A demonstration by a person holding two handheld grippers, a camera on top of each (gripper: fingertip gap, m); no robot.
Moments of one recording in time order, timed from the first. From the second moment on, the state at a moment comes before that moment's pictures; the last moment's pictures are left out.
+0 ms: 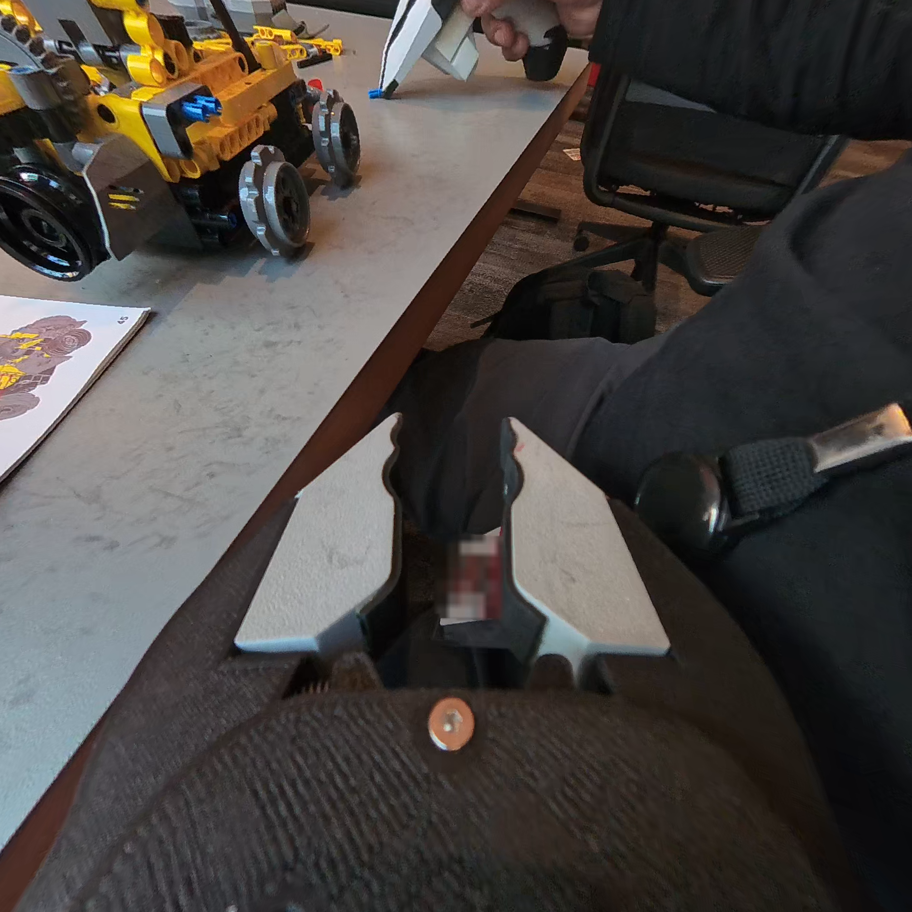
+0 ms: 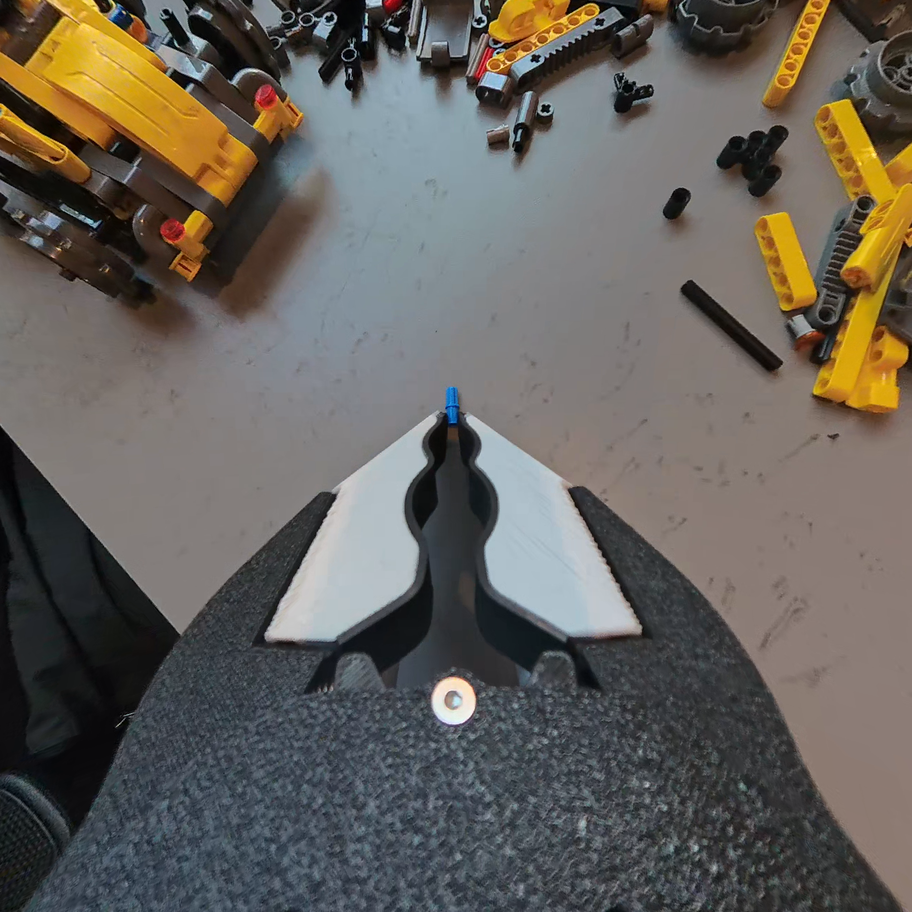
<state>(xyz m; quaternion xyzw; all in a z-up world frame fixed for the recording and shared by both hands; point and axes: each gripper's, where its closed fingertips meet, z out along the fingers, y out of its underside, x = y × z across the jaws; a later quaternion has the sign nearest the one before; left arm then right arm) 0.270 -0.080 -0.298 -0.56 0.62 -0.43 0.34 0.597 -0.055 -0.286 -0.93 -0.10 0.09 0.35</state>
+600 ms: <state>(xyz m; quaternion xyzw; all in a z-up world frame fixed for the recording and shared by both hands) 0.268 -0.078 -0.299 -0.57 0.62 -0.42 0.35 0.593 -0.048 -0.251 -0.90 -0.11 0.08 0.41</state>
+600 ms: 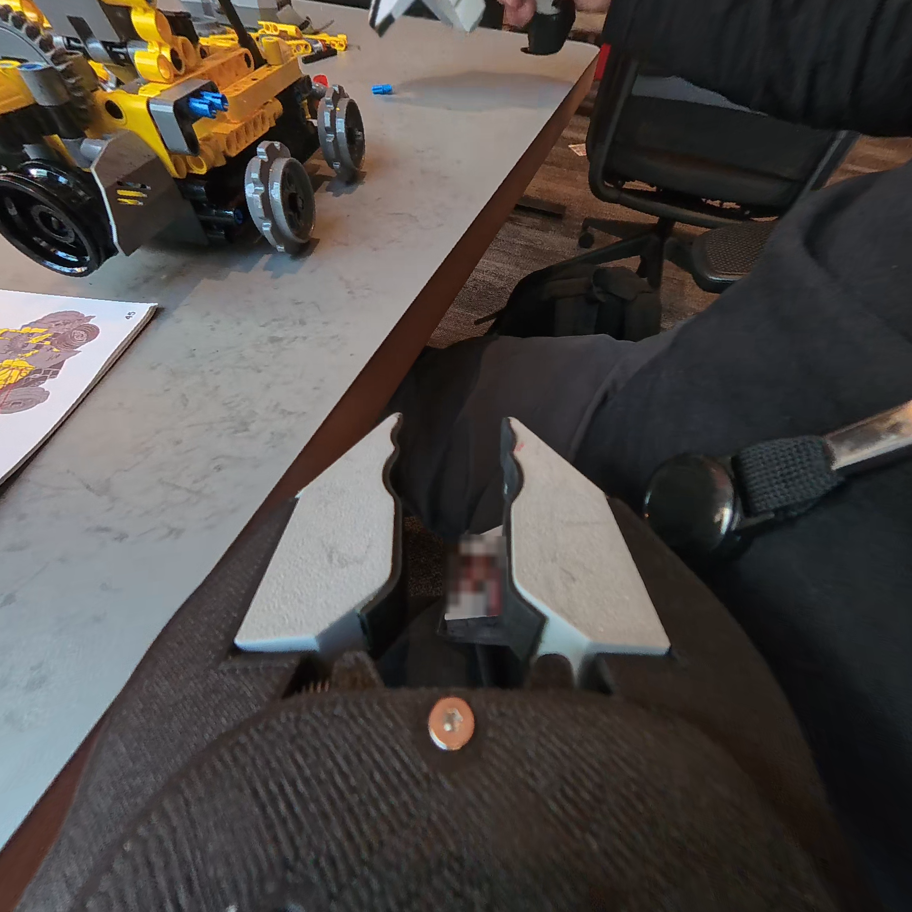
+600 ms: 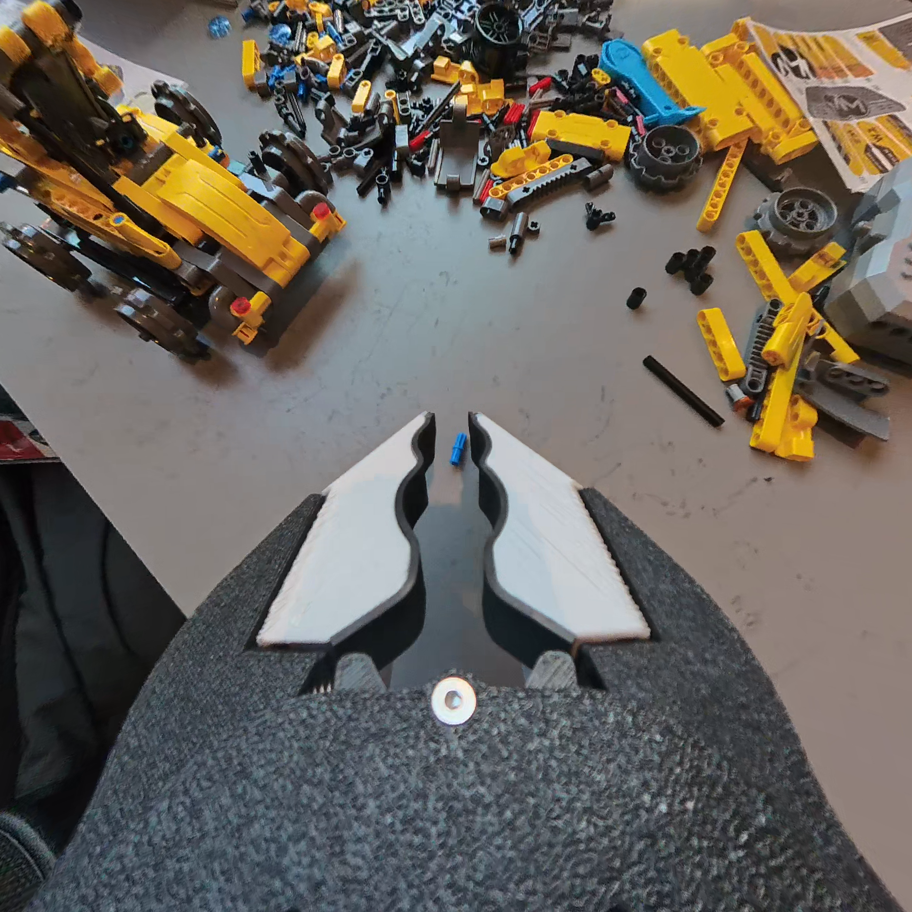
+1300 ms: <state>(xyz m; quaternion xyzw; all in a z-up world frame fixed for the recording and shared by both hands) 0.270 -0.003 -0.165 -0.51 0.60 -0.38 0.49 0.612 -0.027 -0.230 -0.84 -0.07 0.07 0.53</state>
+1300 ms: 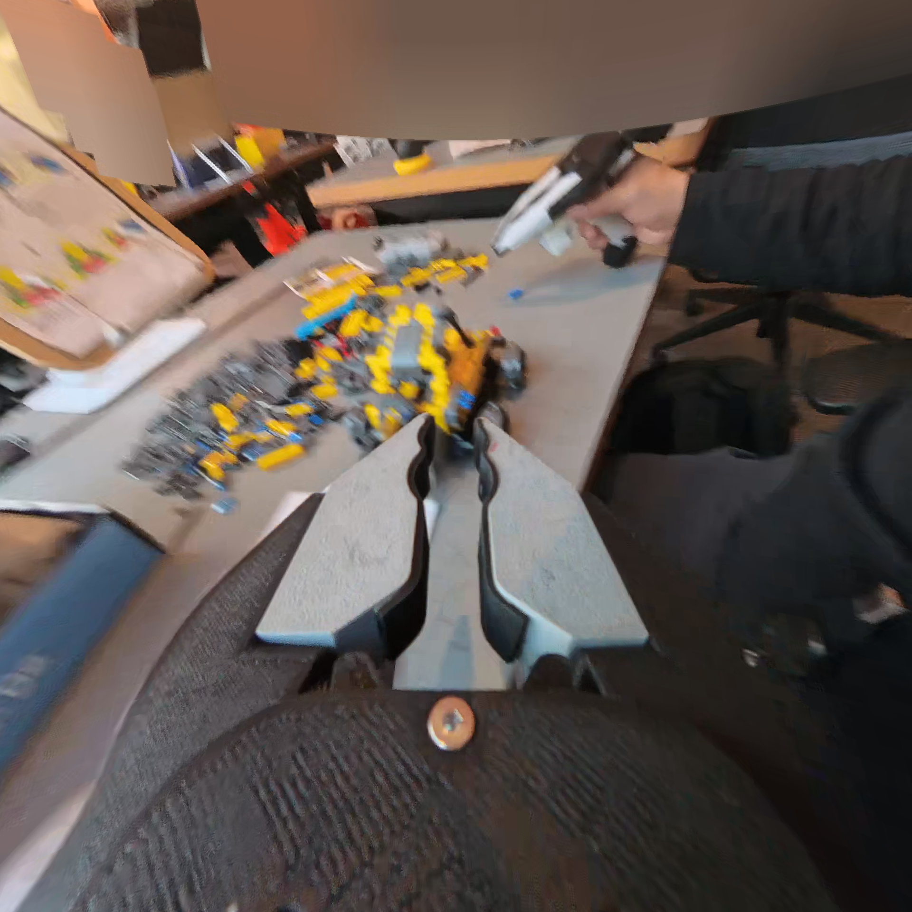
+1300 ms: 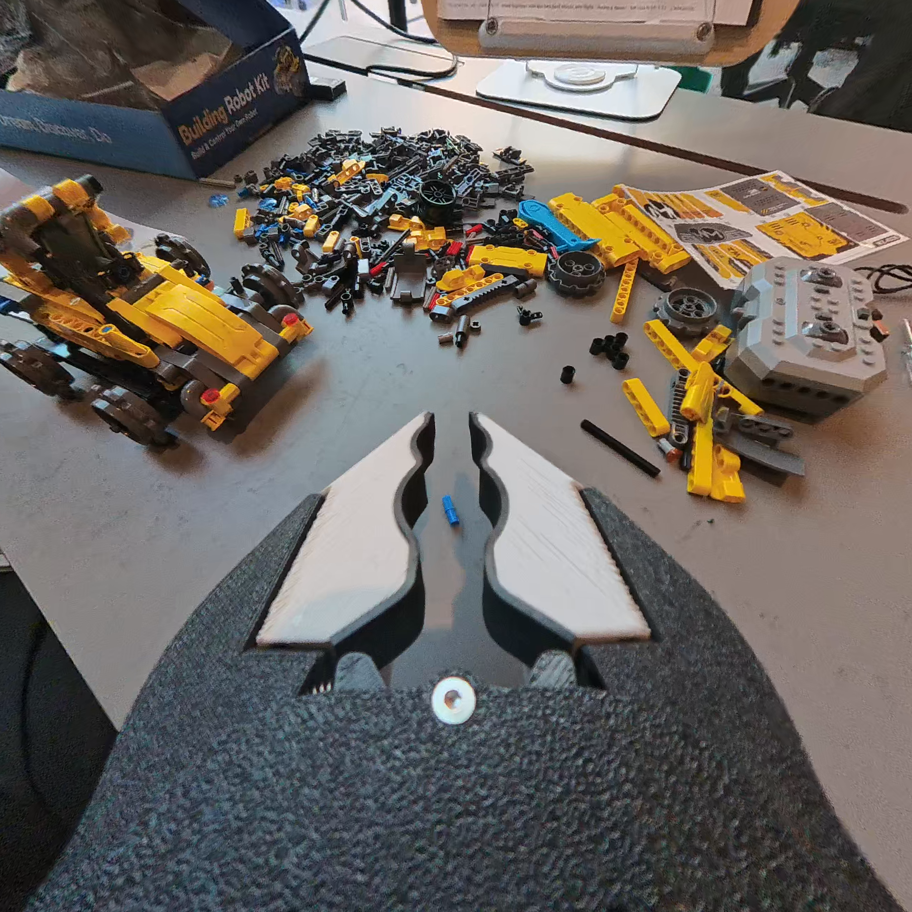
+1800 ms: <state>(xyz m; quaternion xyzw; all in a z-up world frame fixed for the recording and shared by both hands) 0.421 0.132 -0.259 -0.50 0.81 -0.24 0.19 0.634 -0.058 -0.245 -0.86 -0.04 0.11 0.50</state>
